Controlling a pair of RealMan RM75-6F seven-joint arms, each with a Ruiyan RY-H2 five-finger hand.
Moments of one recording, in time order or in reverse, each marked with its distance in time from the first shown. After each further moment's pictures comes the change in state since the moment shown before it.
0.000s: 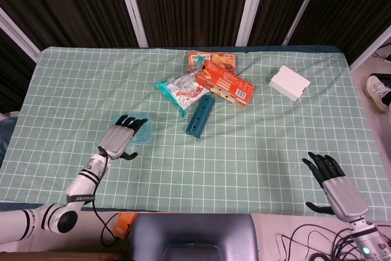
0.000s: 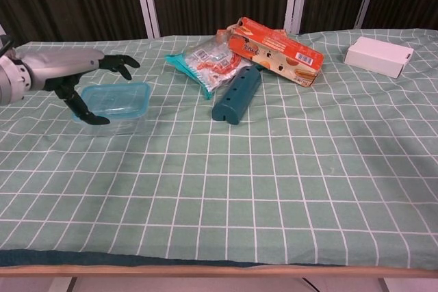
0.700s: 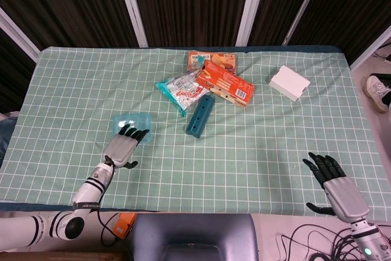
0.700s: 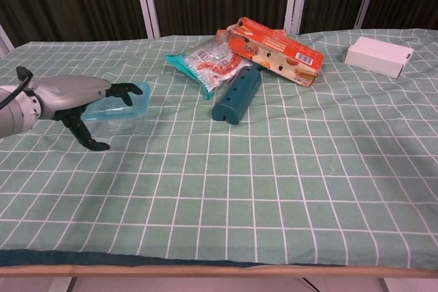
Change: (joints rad) left arm 0.048 -0.088 -0.011 0.043 -0.031 -0.012 0.154; right arm -0.002 0.005 -0.004 0.008 -0.012 0.011 0.023
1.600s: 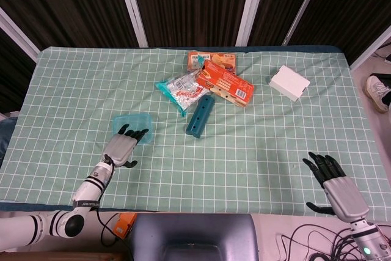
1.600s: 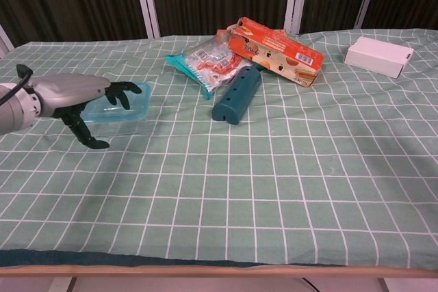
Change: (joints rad) left arm 0.012 0.012 -0.037 -0.006 -0.005 -0.027 0.018; right arm 0.000 -0.002 0.002 -0.003 0.006 -0.004 -0.009
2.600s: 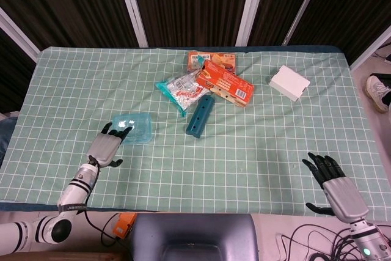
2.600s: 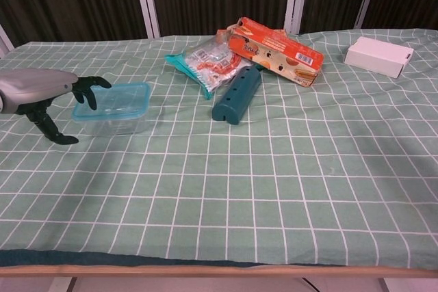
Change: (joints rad) left arm 0.069 0.067 0.013 -0.029 0.009 0.044 0.028; right arm -0.001 -0.001 -0.002 -0.002 -0.004 -0.001 -0.007
